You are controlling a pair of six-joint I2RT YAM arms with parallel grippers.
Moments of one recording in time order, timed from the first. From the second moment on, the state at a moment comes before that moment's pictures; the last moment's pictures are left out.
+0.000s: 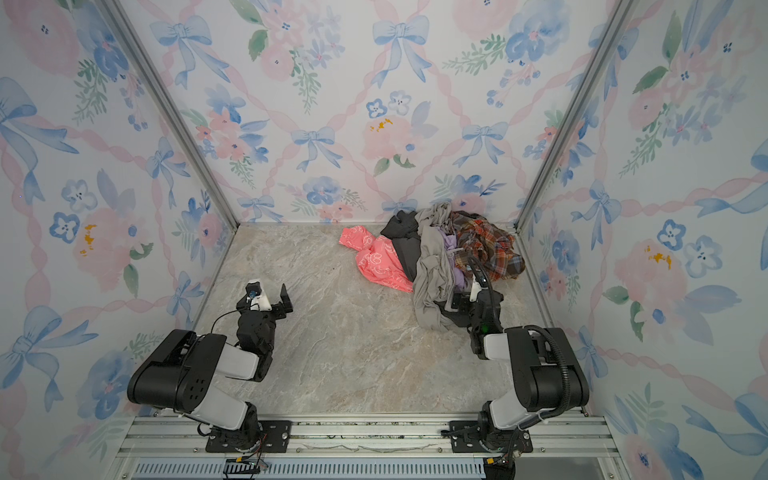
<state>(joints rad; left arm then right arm) -0.13 1.55 0.19 1.28 -0.35 -0.02 0.04 1.55 0.39 0.81 0.10 0.01</state>
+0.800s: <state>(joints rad) -0.20 1.55 0.18 1.29 -0.40 0.00 0.05 1.55 0.28 0.95 0.19 0.02</state>
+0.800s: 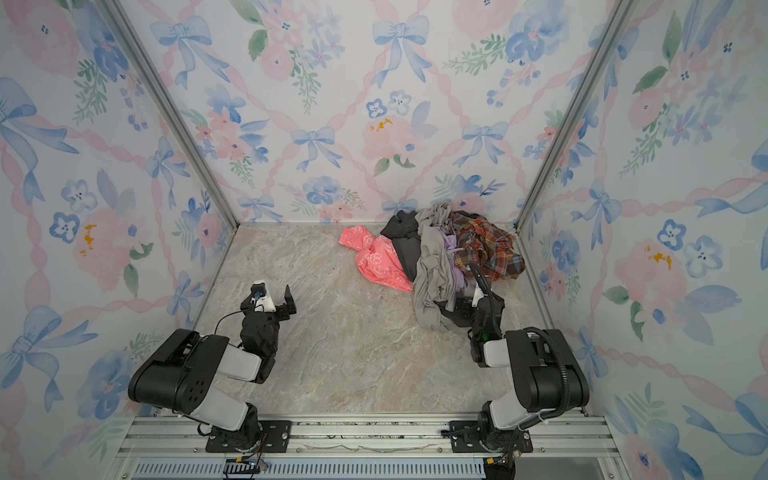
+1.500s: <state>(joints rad) -0.35 1.19 0.50 0.75 -0.47 -0.09 0.10 1.54 0.13 1.22 0.29 0.02</state>
